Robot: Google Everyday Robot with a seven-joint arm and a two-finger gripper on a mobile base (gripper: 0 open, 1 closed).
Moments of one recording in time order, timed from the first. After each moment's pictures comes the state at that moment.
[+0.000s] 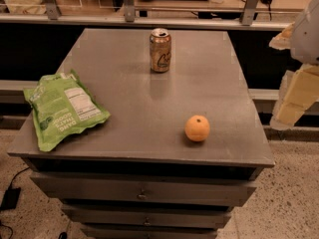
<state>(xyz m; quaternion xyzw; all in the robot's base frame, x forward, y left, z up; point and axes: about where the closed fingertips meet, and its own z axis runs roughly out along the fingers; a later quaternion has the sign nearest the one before) 0.438 -0.216 0.977 -0.60 0.78 -0.04 0.16</state>
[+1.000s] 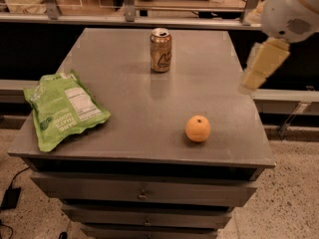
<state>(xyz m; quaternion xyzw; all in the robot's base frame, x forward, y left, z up) 0.517 -0.191 0.986 -0.61 0.76 -0.03 0.23</state>
